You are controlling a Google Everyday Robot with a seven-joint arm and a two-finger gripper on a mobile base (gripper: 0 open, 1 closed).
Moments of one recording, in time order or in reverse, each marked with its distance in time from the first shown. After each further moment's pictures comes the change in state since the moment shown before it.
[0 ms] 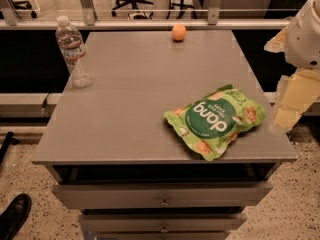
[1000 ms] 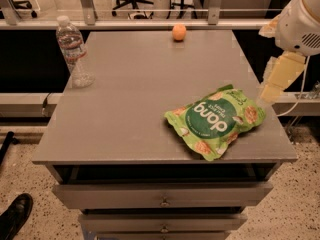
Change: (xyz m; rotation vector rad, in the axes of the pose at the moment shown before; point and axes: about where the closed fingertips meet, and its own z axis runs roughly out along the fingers) arm -0.001 -0.068 0.024 0.073 -0.074 0.019
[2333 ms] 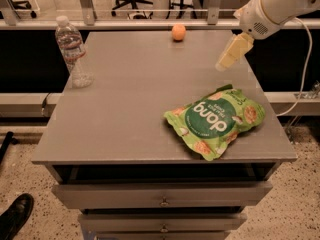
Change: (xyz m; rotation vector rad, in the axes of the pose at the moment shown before) arm -0.052 -0.138 0.092 0.128 -0.258 0.099
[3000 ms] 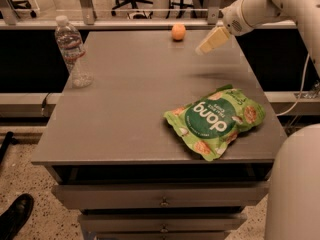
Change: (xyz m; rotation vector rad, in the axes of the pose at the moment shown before) arm -0.020 -0.074 0.078 0.062 -0.194 0.163
